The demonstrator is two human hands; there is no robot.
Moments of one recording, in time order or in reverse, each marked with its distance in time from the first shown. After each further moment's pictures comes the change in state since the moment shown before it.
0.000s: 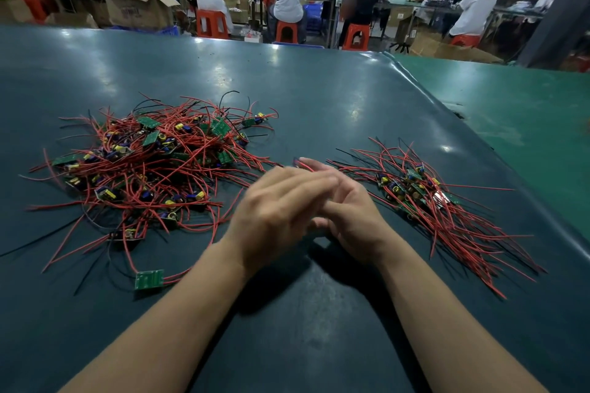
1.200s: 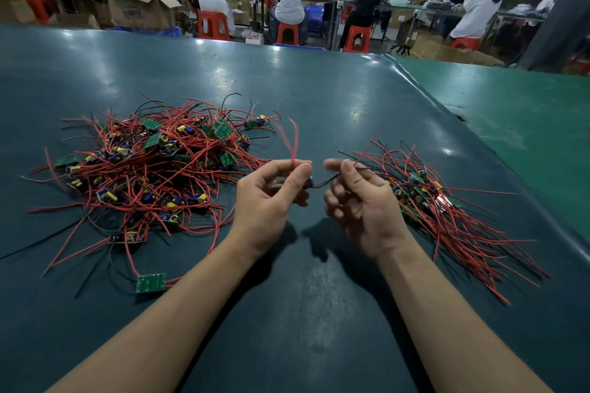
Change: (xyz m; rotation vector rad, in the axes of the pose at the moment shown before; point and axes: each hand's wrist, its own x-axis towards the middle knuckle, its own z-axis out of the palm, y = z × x) left_hand 0.004 -0.003 0.012 -0.790 0.269 -1.005; right_hand 0.002 -0.015 -0.002 0.278 0.223 -0.068
